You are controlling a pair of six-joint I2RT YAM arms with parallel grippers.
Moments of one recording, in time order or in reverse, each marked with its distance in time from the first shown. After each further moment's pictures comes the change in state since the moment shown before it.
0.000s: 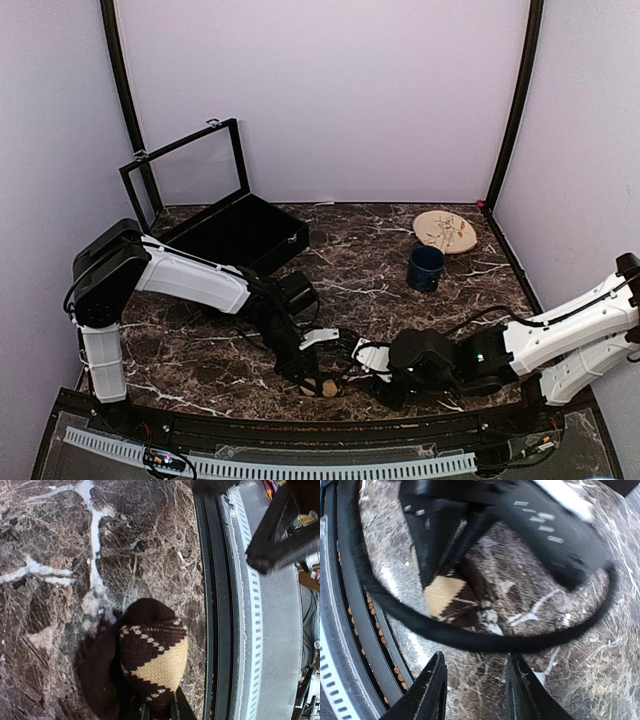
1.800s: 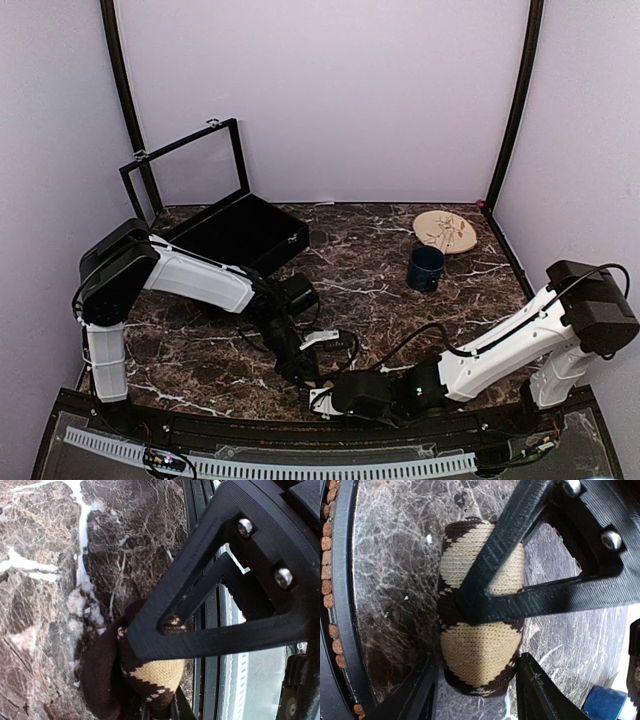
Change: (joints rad) left arm 0.011 0.040 0.024 -0.047 0.083 0.001; right arm 0.140 0.409 0.206 0.002 0.239 -0.445
